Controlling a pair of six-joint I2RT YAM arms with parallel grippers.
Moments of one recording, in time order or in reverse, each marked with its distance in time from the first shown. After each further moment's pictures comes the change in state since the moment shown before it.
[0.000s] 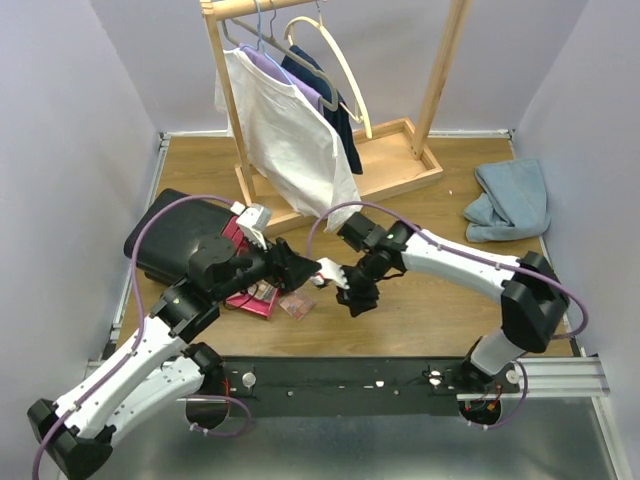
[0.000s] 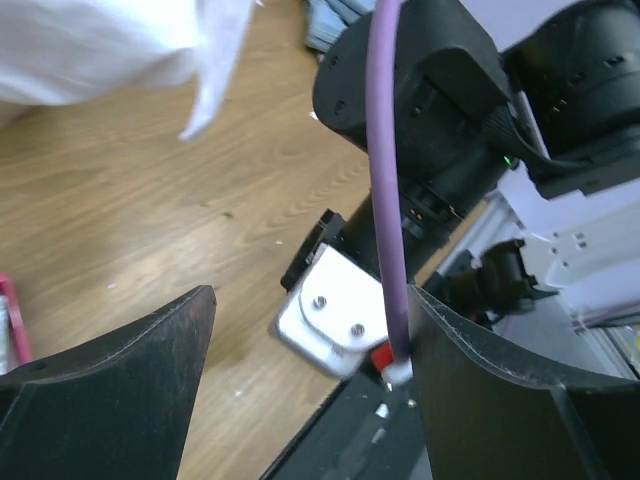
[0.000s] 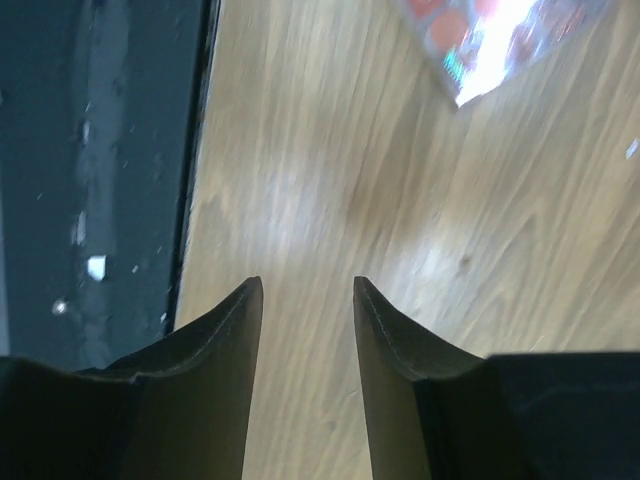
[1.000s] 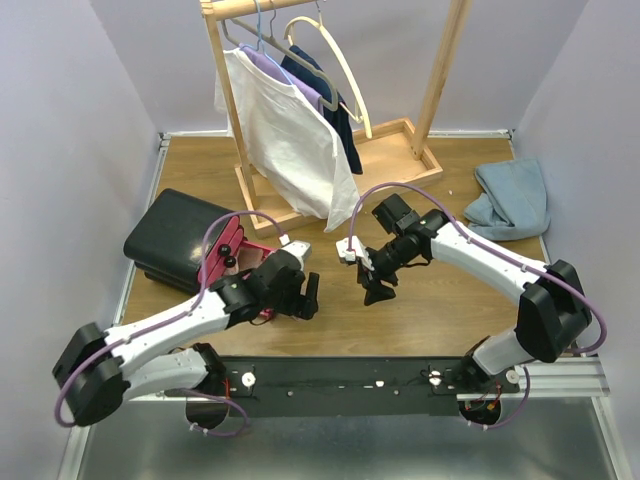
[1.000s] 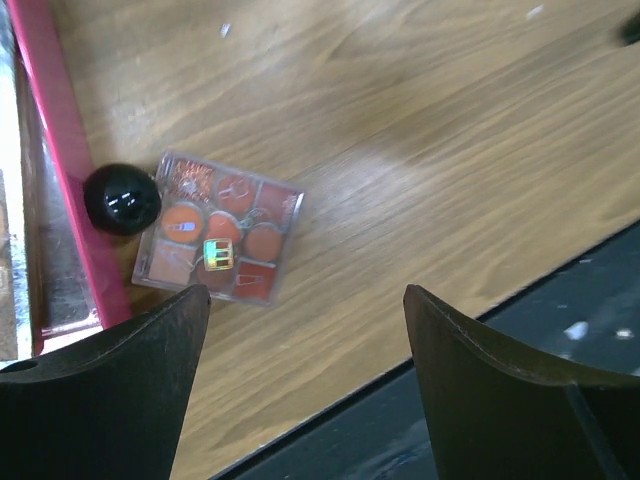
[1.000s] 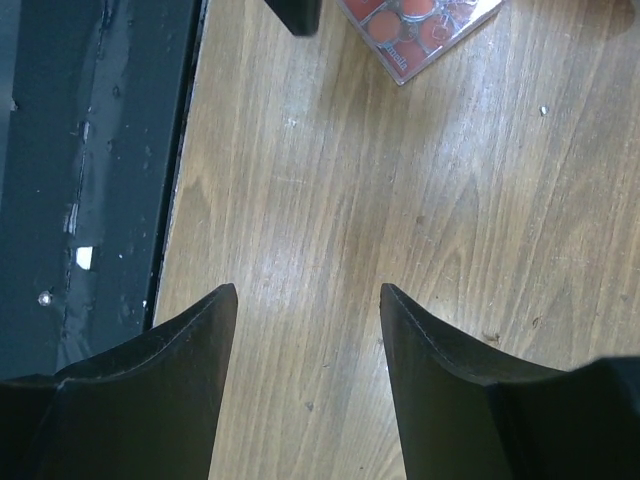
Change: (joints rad) left arm -0.241 0.322 -0.085 -0.170 -0.290 -0.010; right arm -0.241 -0.136 -0.116 -0.002 -0.205 -0.151
